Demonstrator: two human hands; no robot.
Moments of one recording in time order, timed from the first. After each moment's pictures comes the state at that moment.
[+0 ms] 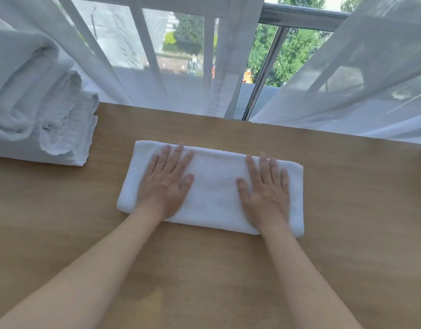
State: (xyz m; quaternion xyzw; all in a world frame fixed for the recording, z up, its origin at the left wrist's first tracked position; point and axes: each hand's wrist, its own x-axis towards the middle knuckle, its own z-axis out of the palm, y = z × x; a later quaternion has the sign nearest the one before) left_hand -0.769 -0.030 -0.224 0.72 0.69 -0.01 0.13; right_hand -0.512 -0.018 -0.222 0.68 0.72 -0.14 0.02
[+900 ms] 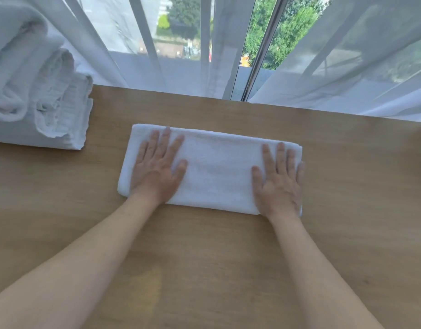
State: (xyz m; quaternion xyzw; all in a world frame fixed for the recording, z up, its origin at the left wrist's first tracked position) left_hand -0.777 -0.043 -0.227 0.69 0.71 0.00 0.12; right_hand -0.488 -0.040 -0.227 0.73 0.68 -0.12 0.00
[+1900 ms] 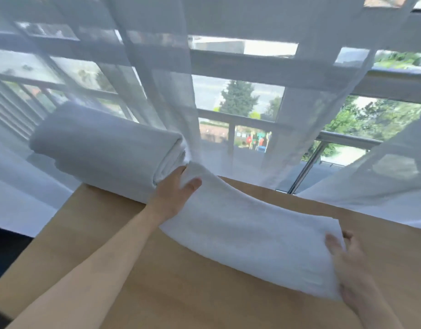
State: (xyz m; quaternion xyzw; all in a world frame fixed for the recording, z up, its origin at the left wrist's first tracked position) left_hand -0.887 -0.028 -0.052 0.50 0.75 0.33 0.29; right_hand -0.501 -0.022 -0.103 0.71 0.36 -0.49 -0.35
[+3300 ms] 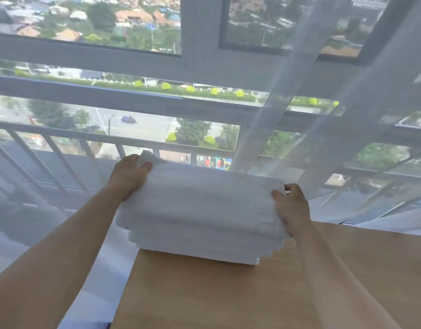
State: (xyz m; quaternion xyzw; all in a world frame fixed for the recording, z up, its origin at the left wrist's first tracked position) left_hand -1.312 0.051 0.021 0.51 0.79 0.29 0.21; right_hand -0.934 0.051 0.001 0.76 0.47 -0.32 -0.32
